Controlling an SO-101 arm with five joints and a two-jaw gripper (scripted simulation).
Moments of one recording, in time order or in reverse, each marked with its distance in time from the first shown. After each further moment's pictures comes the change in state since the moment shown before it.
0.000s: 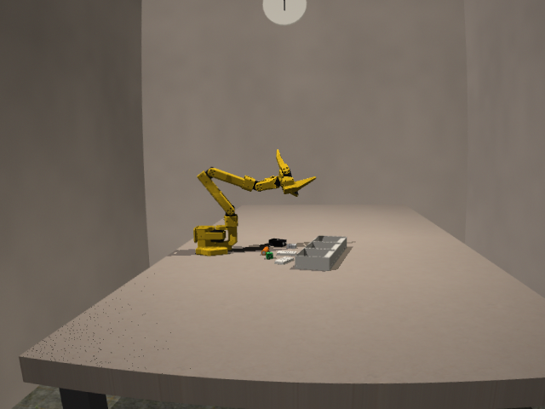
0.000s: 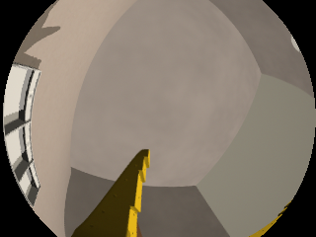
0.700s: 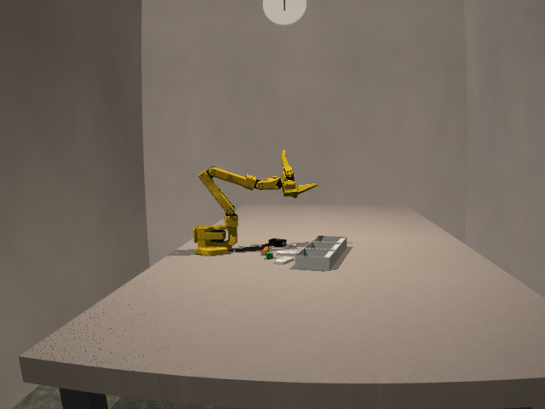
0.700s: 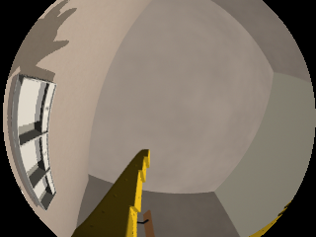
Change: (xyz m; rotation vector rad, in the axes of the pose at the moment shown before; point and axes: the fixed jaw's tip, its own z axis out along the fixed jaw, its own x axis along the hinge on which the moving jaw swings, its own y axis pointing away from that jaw) arm -0.011 0.016 0.002 -0.122 -0.064 0.116
